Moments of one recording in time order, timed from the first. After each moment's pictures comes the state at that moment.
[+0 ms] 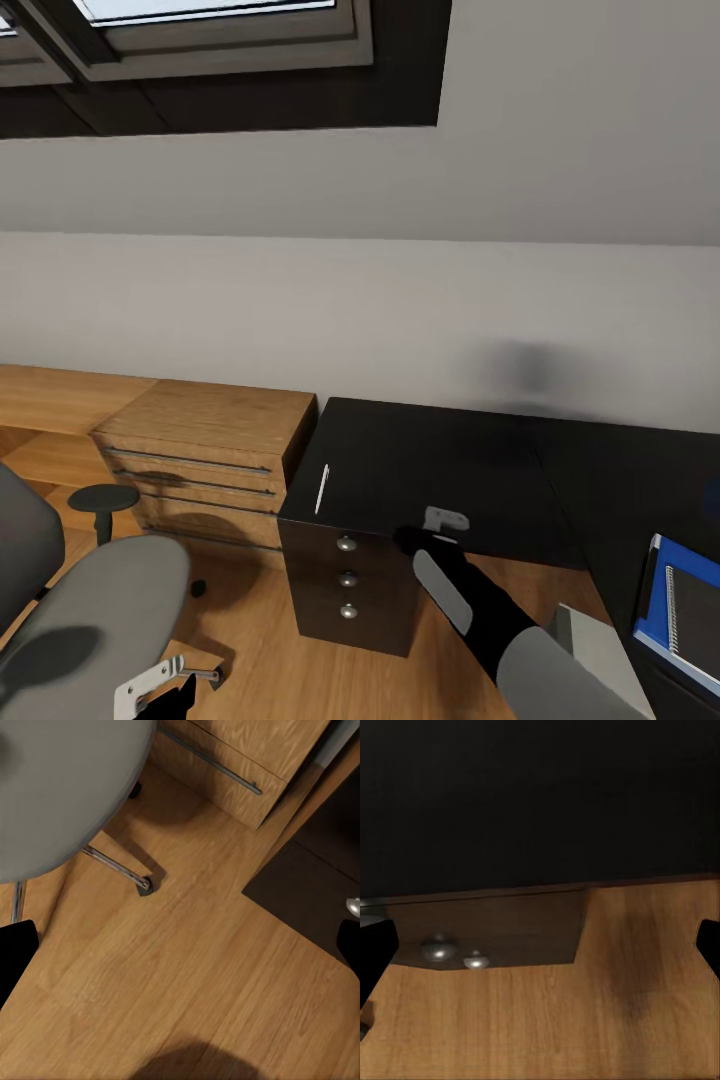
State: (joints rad) left arm 0.09 0.24 -0.22 -1.26 0.72 0.11 0.45; right arm -0.63 0.07 0.52 -0.77 -0.74 0.32 -0.59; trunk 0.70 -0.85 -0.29
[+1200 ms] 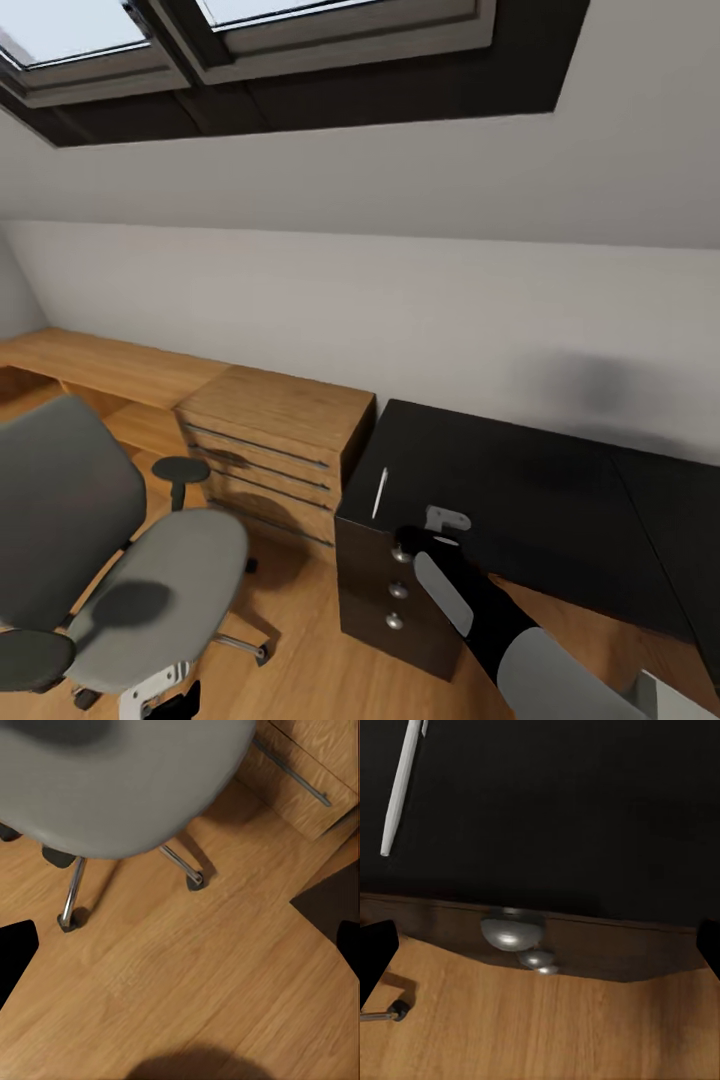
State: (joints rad) left arm 0.09 0.24 -0.24 -1.25 0.71 0.11 0.44; right arm -0.63 0.07 0.53 -0.77 -0.74 0.29 -0.59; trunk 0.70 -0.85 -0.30
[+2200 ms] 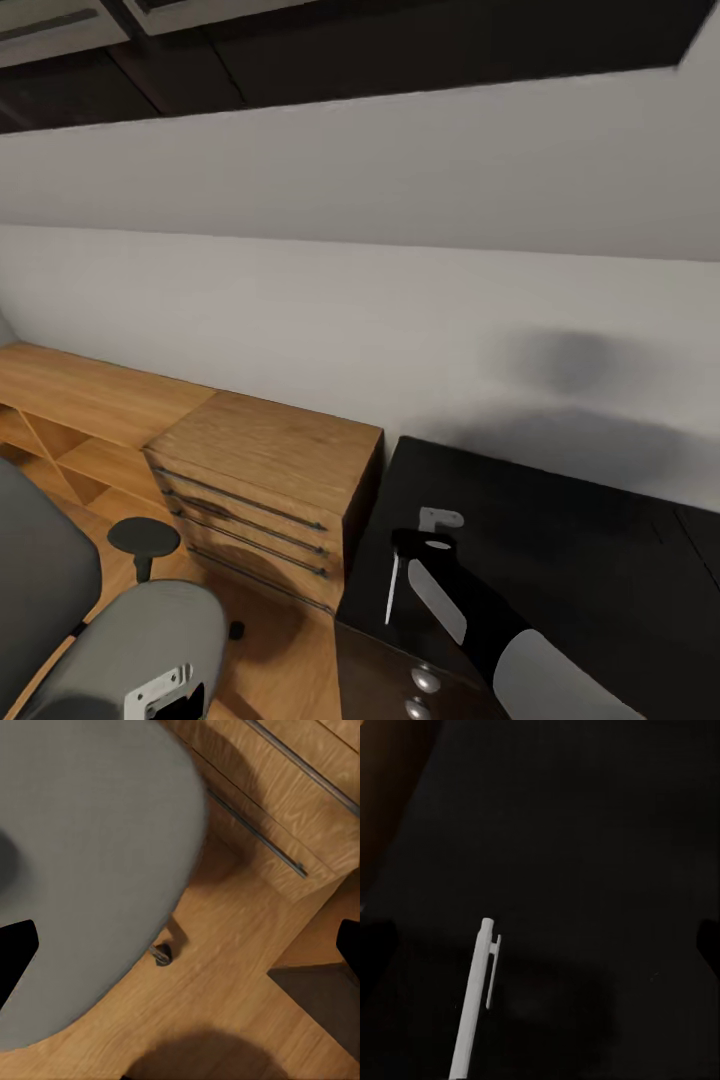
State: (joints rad) left arm 0.09 0.24 -0.26 -1.24 0.71 0.11 0.45; right arm -0.63 0.07 0.57 -0.76 -0.67 0.29 -0.58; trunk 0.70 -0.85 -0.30
